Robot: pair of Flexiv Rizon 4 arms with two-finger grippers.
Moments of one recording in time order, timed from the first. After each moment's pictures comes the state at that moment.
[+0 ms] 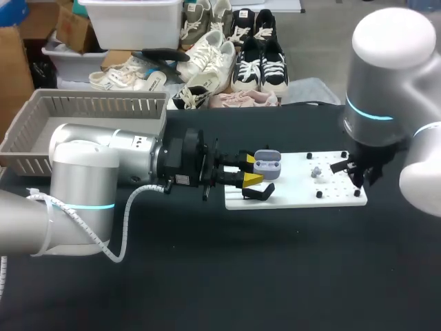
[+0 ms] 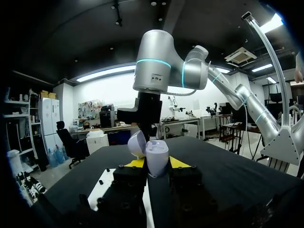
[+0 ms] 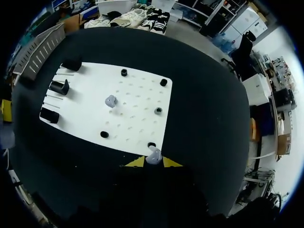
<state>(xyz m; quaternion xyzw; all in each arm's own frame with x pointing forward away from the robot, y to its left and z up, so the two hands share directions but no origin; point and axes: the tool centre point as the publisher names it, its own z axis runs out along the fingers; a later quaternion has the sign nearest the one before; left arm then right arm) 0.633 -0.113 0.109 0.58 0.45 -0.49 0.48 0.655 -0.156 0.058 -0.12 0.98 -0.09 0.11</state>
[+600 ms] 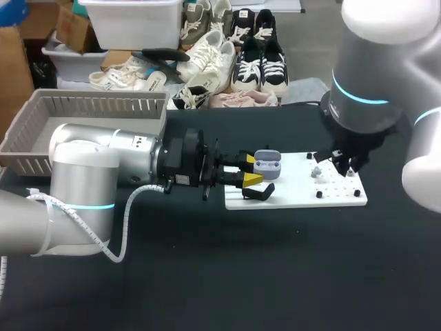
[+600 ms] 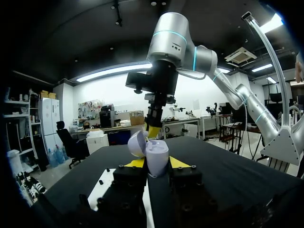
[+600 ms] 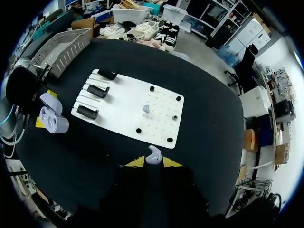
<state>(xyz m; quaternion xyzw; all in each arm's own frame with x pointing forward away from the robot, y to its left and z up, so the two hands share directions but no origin) 0.633 -0.113 0.109 0.58 0.45 -0.49 0.48 0.623 -0.105 0.127 -0.16 0.97 -0.09 0.14</state>
